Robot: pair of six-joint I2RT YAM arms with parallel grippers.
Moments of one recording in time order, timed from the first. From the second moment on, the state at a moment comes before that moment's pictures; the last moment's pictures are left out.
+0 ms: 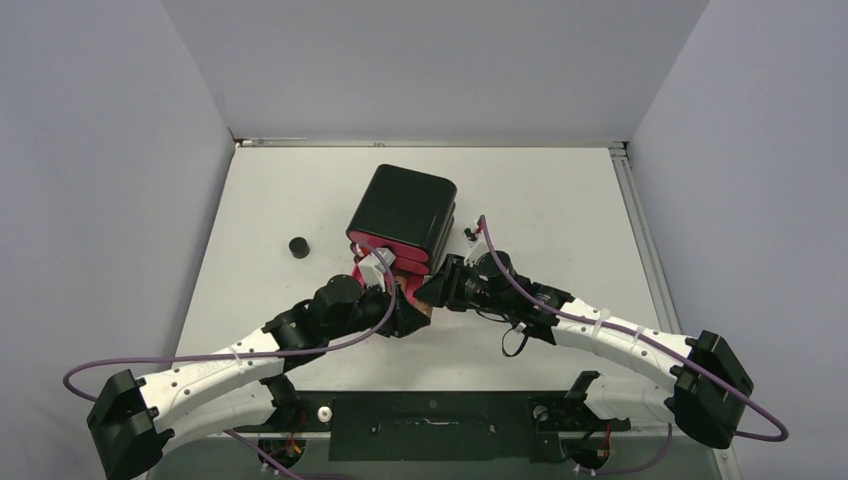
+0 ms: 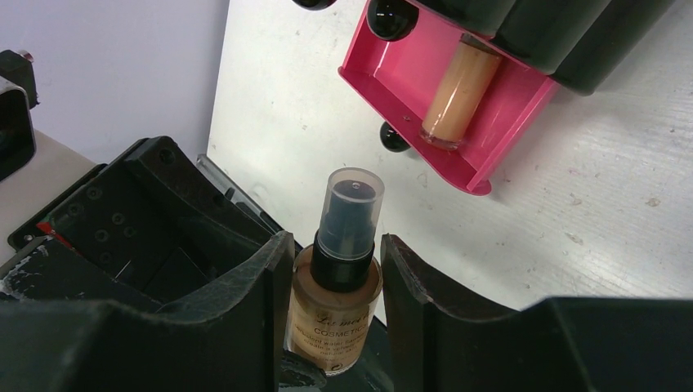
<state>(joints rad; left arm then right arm) -0.94 0.90 0.51 -0.01 0.11 -0.81 0.89 1.16 0.69 0.01 -0.11 0.94</state>
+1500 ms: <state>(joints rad) -0.94 0.86 0.56 -0.17 0.09 -0.72 0.91 1.16 0.70 0.04 -0.10 0.95</state>
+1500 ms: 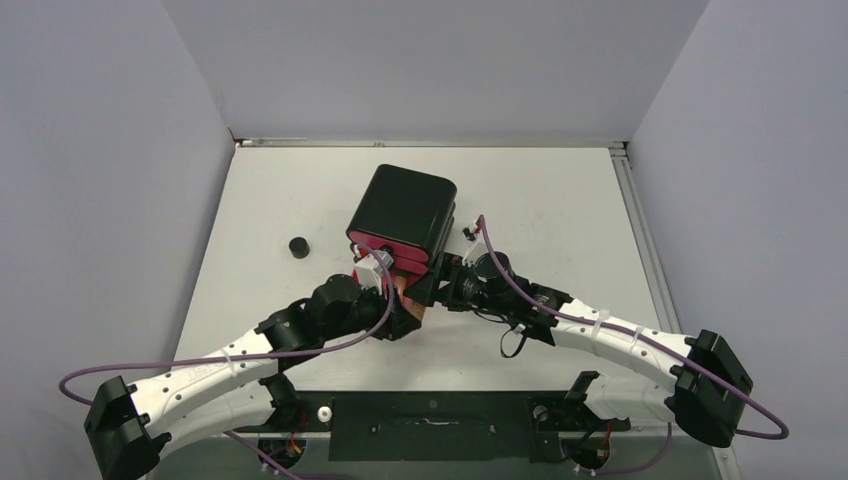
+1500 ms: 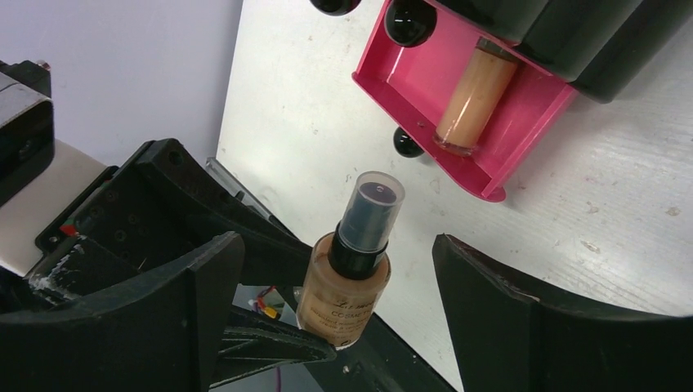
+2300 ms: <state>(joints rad) -0.93 0.86 0.63 -0.42 -0.06 -0.68 0.91 1.12 0.75 -0.14 0.09 0.89</state>
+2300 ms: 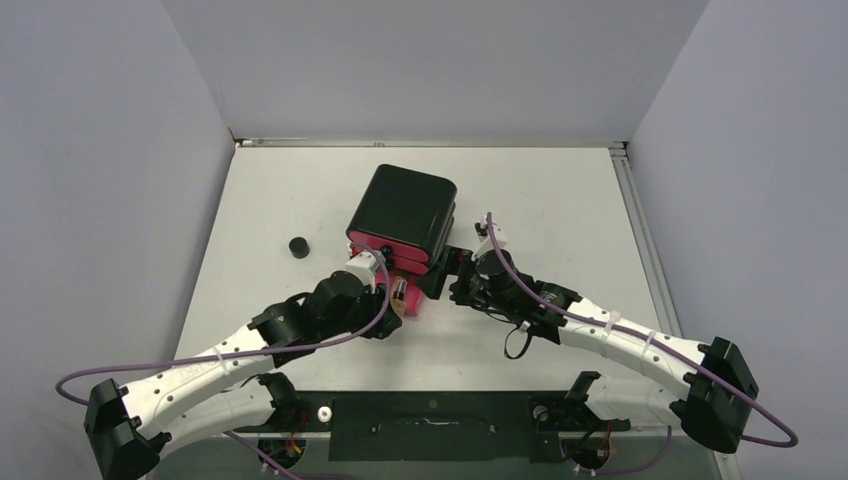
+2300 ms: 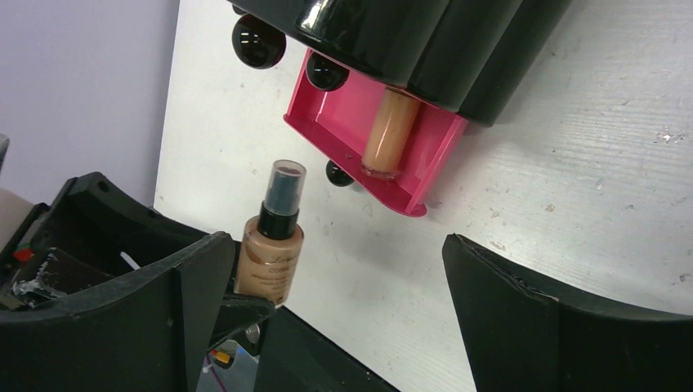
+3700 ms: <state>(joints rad) -0.60 1.23 0.82 -0.59 0.08 -0.49 0.91 1.09 0.75 -0.20 0.16 0.89</state>
